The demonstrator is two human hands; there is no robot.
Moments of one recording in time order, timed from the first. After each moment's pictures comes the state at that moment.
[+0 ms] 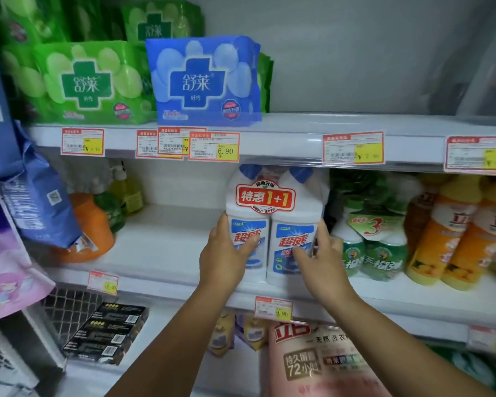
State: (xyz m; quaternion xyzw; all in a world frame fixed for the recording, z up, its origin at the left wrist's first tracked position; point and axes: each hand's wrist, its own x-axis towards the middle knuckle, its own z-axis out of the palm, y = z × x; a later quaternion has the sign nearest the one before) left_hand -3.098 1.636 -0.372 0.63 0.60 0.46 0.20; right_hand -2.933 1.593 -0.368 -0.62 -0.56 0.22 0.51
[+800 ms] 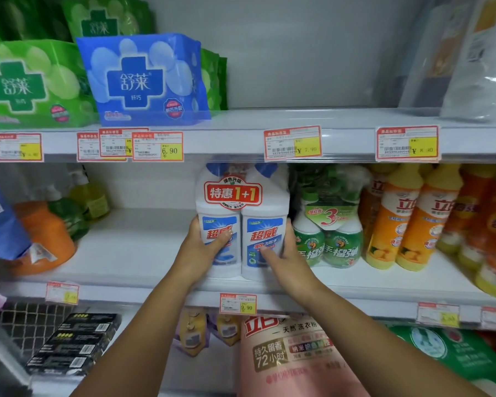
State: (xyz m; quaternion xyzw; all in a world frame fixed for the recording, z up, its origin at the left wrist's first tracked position) left_hand -3.077 1.639 -0.366 0.60 0.51 0.47 0.40; right_hand -2.905 1.590 -0.381 -0.55 -0.56 0.37 0.50
